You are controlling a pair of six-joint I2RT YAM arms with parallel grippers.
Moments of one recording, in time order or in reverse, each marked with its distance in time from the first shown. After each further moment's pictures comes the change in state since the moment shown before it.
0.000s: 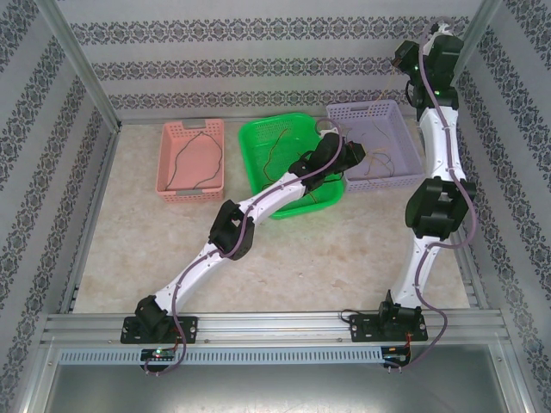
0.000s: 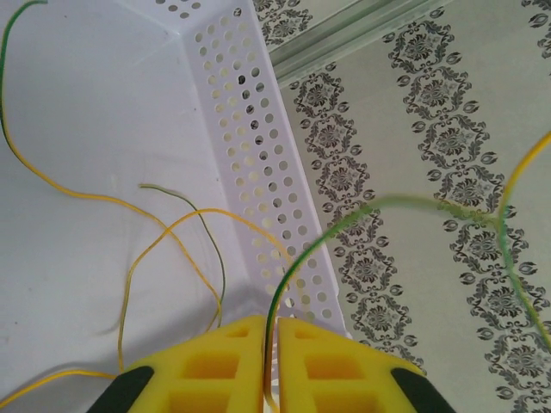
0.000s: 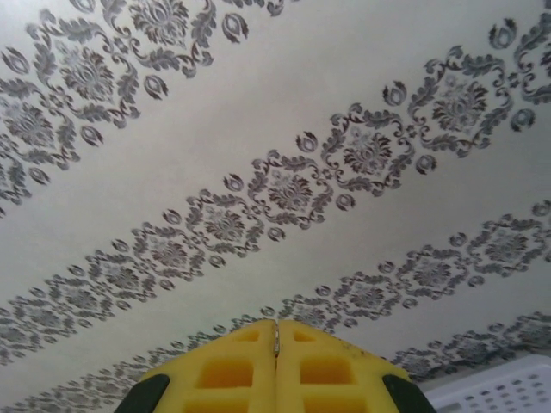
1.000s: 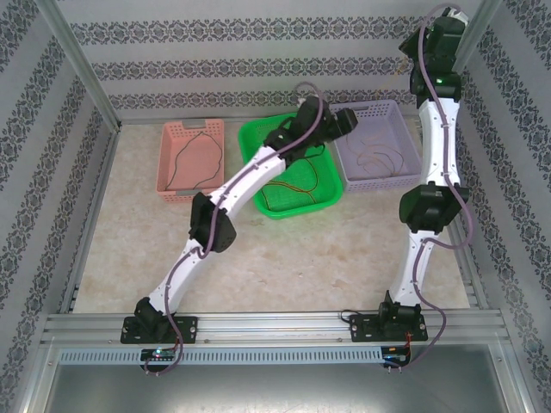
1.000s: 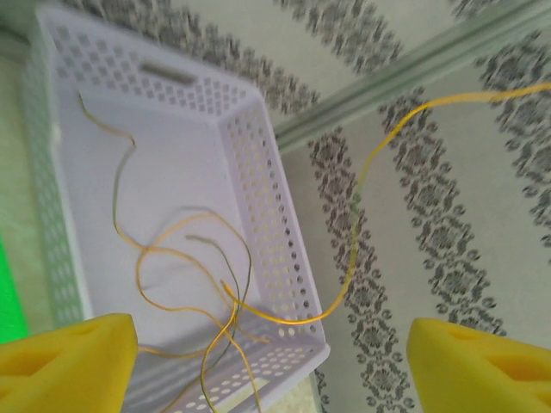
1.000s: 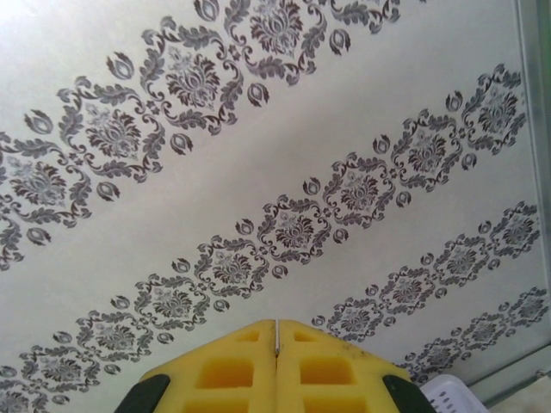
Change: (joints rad) left arm 0.085 -0.287 0.010 -0.403 -0.048 0.105; right arm 0.043 0.103 0.351 -0.249 0.307 0.011
